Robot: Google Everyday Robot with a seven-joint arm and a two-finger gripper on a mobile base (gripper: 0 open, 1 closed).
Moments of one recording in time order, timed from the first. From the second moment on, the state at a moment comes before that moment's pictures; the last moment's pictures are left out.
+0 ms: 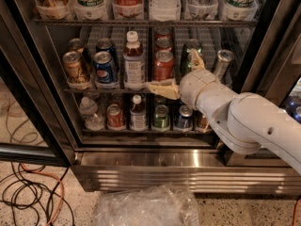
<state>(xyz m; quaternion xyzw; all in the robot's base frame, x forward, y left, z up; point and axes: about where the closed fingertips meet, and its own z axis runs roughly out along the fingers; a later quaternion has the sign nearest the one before) 0.614 -0.070 0.897 -0.31 0.66 0.06 0.69</state>
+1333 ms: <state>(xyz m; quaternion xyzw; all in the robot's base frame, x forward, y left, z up) 0.628 -0.034 0.883 -0.34 0.64 0.06 0.68</state>
